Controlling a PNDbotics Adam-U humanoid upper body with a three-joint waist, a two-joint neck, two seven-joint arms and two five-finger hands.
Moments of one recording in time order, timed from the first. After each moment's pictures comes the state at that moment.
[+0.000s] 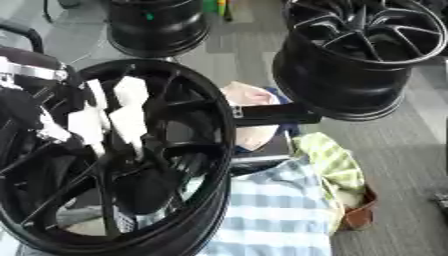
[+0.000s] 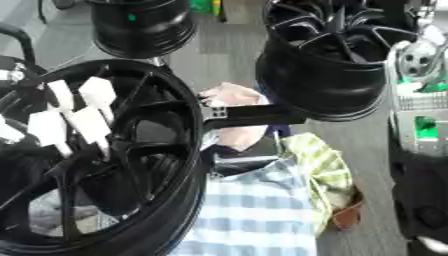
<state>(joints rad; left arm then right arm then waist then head) -0.76 1.06 -0.54 -1.63 -0.24 0.09 -0.89 -0.65 -0.27 -0.01 -1.90 0.88 0.00 -0.46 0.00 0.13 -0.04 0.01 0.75</state>
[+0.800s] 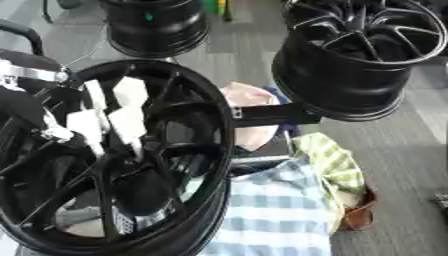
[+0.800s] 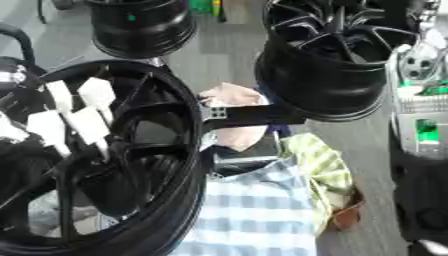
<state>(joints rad) -0.77 1.04 -0.55 -1.59 -0.26 0.13 -0.85 -0.64 -0.27 -0.02 -1.90 0.86 0.00 -0.47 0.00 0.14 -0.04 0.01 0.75</state>
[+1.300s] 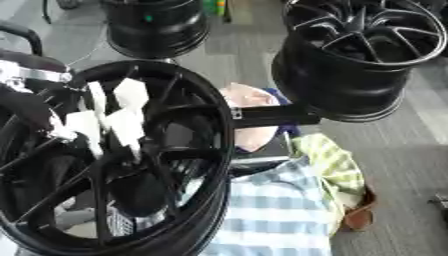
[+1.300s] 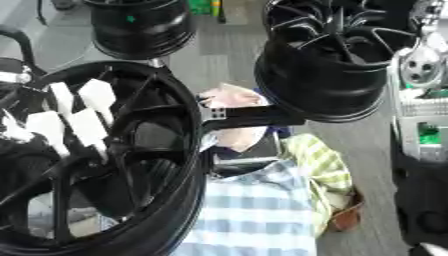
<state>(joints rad) -0.78 1.02 -0.56 -1.57 -0.29 0.13 -0.86 -0.63 -0.27 -0.02 -1.90 0.86 0.00 -0.48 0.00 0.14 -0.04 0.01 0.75</state>
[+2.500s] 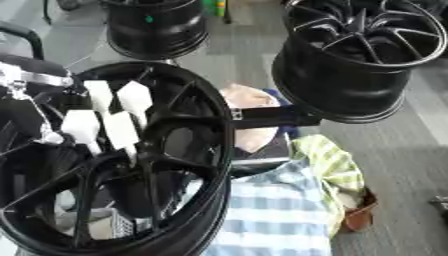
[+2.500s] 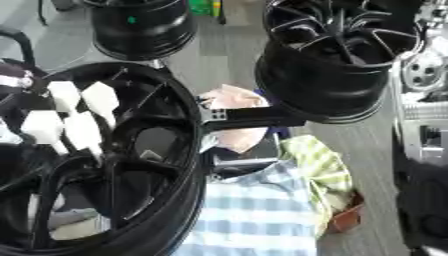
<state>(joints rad) -0.78 1.02 -0.56 -1.56 -0.29 0.12 -0.88 -0.62 -0.27 -0.03 -1.91 0.84 0.01 -0.52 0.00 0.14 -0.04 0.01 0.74</state>
